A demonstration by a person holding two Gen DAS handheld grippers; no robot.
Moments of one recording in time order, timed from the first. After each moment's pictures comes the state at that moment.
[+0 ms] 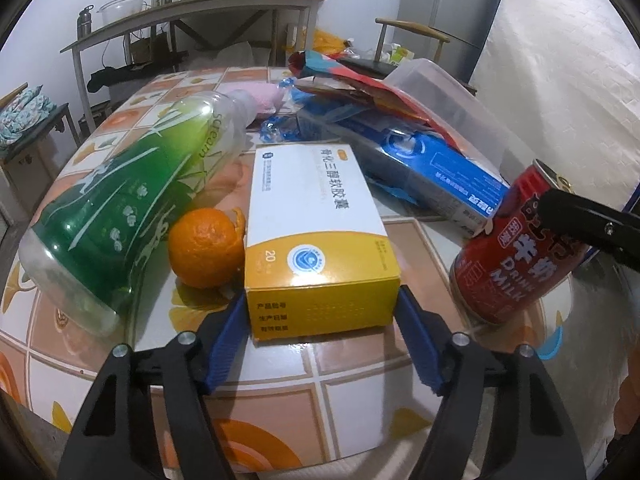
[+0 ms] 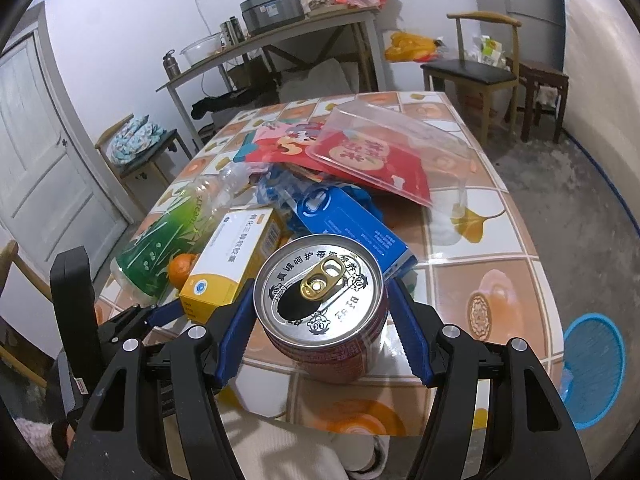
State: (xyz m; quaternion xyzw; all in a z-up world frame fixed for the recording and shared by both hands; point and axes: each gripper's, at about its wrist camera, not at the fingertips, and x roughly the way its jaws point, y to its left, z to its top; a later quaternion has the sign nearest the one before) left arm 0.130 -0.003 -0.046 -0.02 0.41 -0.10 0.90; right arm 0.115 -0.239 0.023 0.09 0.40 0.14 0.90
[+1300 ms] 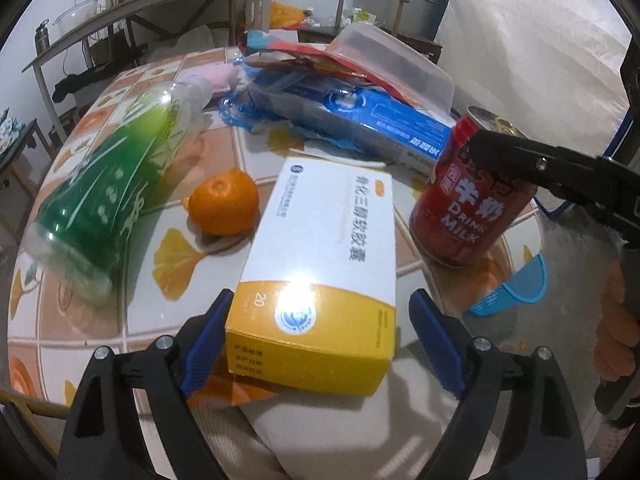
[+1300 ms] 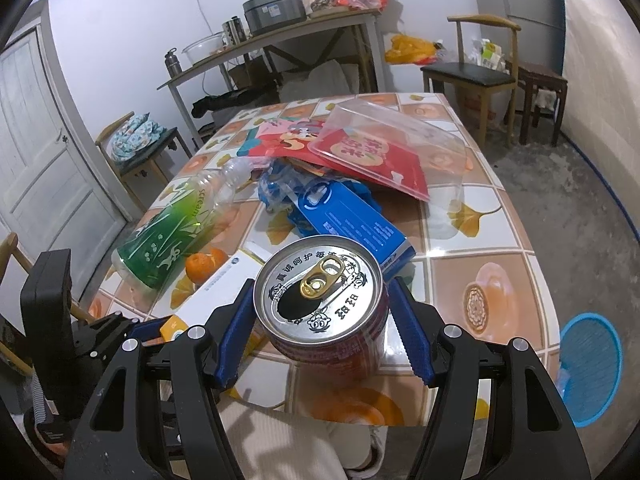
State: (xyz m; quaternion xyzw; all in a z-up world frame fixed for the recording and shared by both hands) left arm 0.101 -0.018 -0.036 0.04 0.46 -0.16 0.87; right arm 0.102 -0.242 0.023 0.08 0.40 0.14 0.90
